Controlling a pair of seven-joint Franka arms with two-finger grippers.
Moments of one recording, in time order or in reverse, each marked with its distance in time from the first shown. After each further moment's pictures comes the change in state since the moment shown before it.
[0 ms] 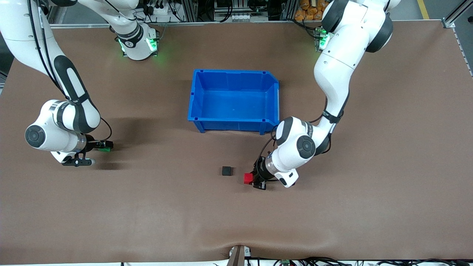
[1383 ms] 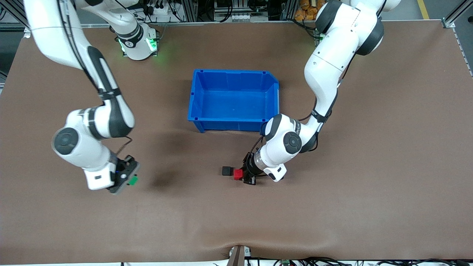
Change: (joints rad) left arm -0.044 0.038 -0.014 0.017 -0.001 0.040 -0.085; right arm 0.308 0.073 0.038 0.397 -0.002 0.020 -0.707
